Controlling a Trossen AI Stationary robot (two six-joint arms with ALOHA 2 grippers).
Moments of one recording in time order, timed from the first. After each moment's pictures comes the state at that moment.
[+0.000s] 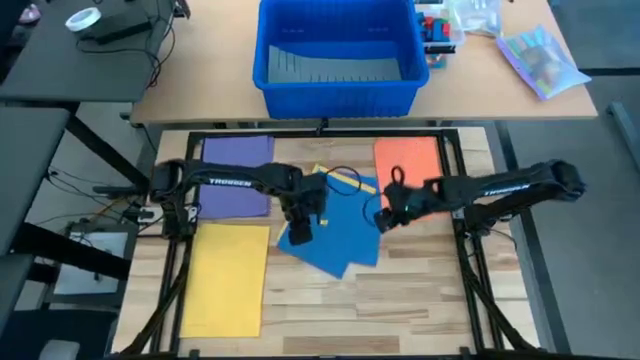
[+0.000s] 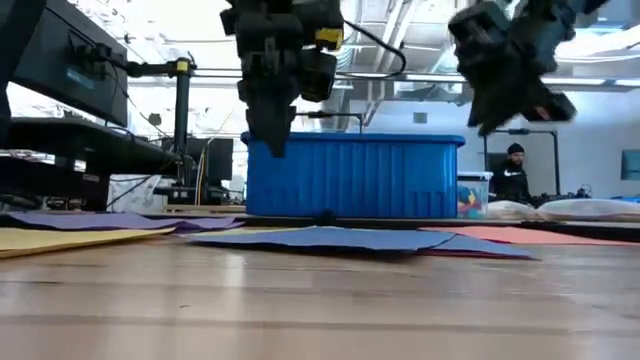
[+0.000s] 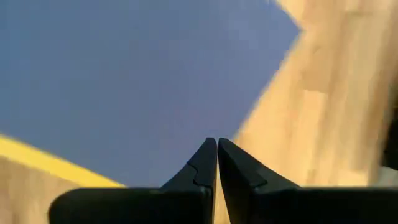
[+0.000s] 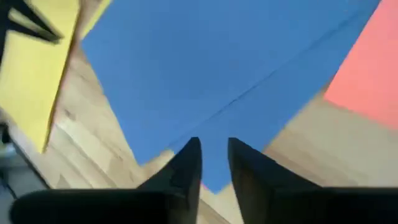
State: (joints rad) left arm 0.12 1.85 1.47 -0.88 0.37 -0.09; right arm 0.08 1.18 0.79 -0.57 0.07 1.23
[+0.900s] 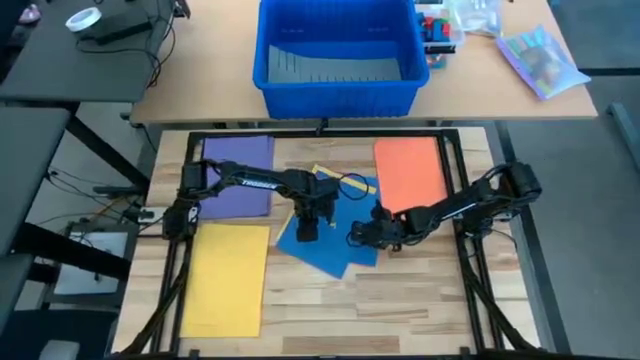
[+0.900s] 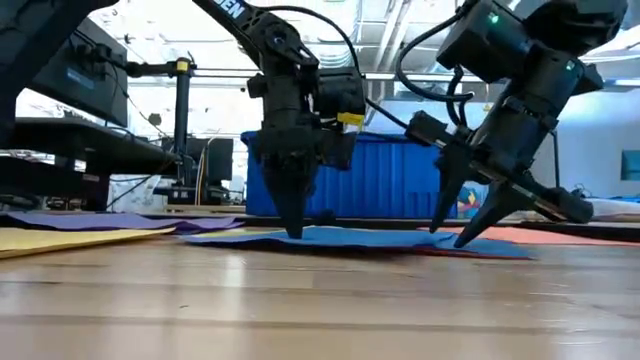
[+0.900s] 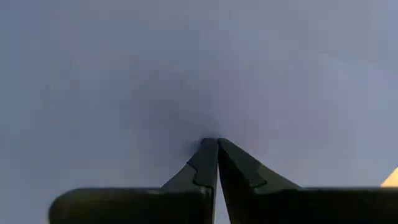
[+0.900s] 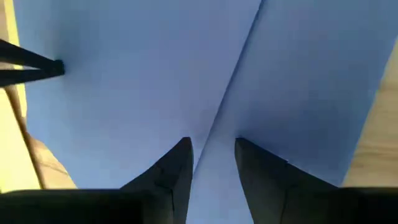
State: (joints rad) left arm 0.14 2.09 1.47 -0.75 0.22 0.18; right arm 0.18 1.61 0.68 -0.05 0.20 1.83
